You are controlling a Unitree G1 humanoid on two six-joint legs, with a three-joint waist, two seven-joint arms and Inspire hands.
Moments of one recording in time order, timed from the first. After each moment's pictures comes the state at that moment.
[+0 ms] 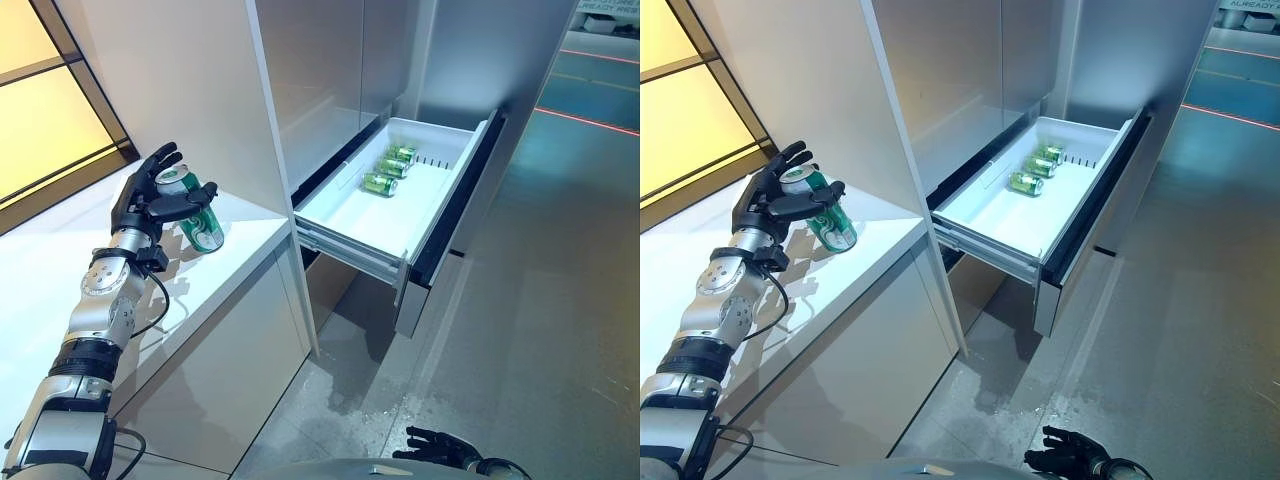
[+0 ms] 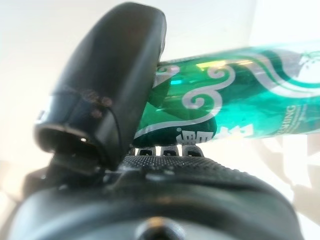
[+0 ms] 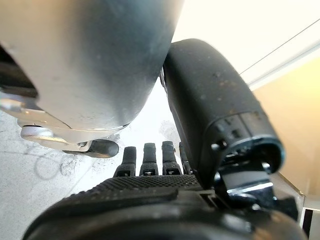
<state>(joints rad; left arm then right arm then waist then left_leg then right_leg) -0.38 0.70 -0.01 0.49 -0.67 -0.15 -0.05 -0.01 -0.30 0.18 1.28 0.17 -0.09 0.36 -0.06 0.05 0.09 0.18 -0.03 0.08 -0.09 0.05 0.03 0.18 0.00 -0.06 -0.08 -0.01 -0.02</state>
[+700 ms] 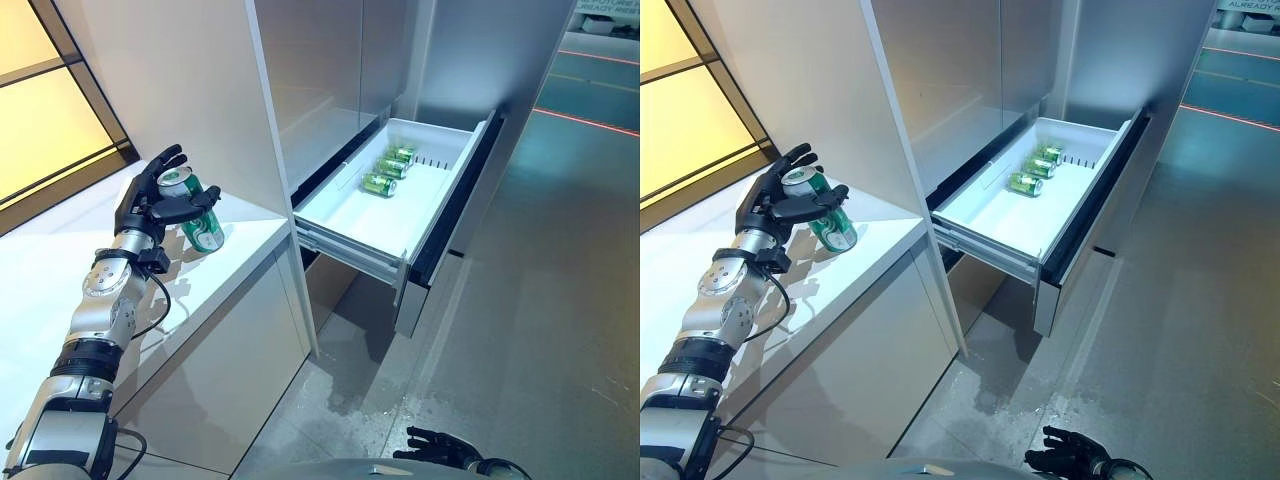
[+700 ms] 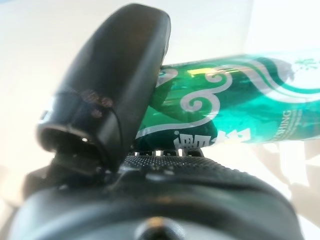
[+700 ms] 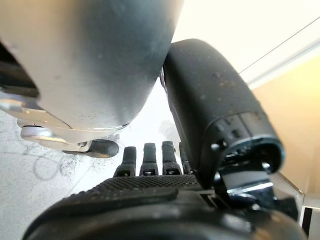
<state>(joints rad) -0.38 0.69 -0.01 0.49 -0.67 -0.15 -0.09 -0.01 -0.30 0.17 1.28 0.17 -0.09 0.36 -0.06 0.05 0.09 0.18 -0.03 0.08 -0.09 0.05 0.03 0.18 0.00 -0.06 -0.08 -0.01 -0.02</state>
